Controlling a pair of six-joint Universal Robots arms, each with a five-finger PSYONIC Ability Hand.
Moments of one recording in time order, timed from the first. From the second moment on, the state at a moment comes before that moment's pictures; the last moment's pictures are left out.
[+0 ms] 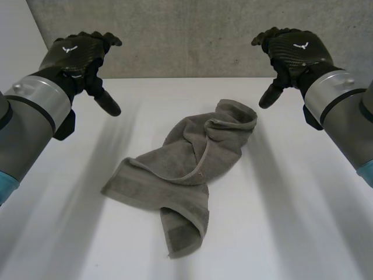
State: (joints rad) left arm 4.30 -1.75 -1.33 3.07 -1.57 3.19; right arm 1.98 -1.30 1.25 0.03 1.47 2.98; left_hand 0.27 0.27 0.26 0.28 0.23; right_hand 0.23 0.25 0.24 0.25 0.06
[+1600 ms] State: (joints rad) left arm 4.26 -2.34 -1.30 3.31 -1.51 3.37; right arm 1.86 -0.81 0.98 0.05 1.53 2.54; left_hand 1.34 1.34 1.34 1.34 1.33; right_hand 1.33 1.32 1.34 1.33 1.17
